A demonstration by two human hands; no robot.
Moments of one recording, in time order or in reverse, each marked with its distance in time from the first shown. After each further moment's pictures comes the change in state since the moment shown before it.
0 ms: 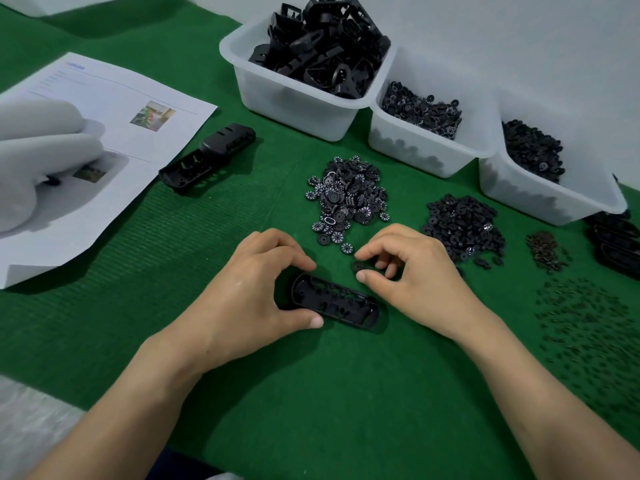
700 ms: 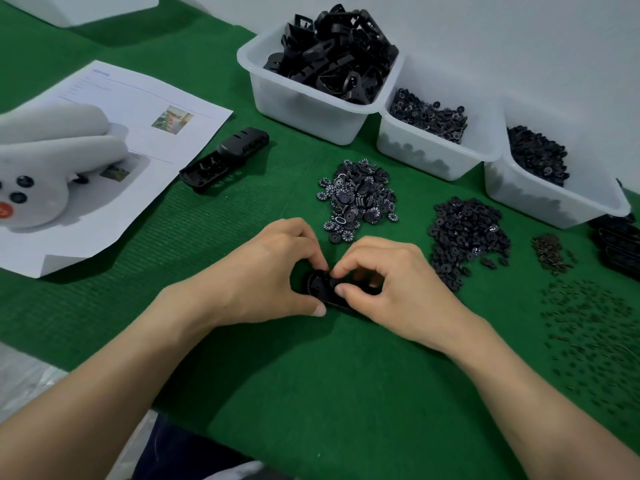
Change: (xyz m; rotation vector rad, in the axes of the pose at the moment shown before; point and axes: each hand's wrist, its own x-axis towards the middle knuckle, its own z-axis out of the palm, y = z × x) left_hand 0.017 -0.003 -0.016 0.079 -0.175 0.088; right_hand -0.005 -0.037 0.011 -0.020 -0.104 -0.166
